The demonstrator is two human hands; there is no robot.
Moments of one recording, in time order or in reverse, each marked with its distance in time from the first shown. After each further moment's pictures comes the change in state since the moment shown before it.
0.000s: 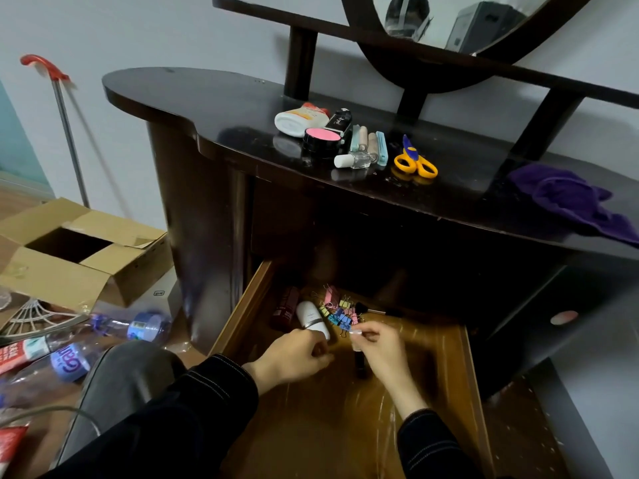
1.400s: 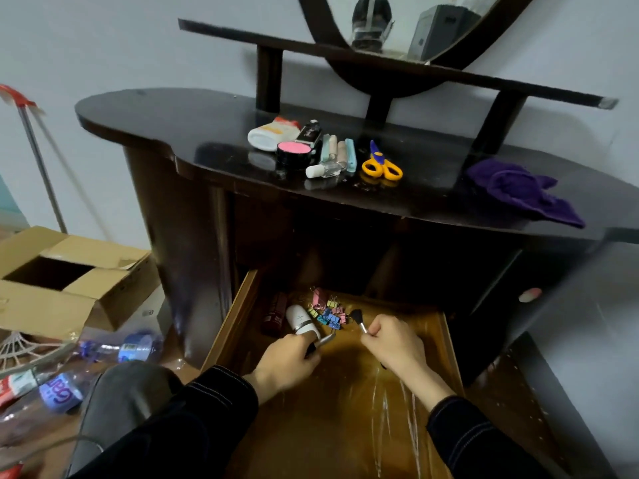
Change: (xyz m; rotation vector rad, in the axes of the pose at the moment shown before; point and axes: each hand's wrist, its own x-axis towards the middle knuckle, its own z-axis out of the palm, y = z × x) left_hand -0.008 0.006 0.007 0.074 0.071 0.024; right_hand -0.012 -0.021 -0.046 -0.672 0.008 -0.010
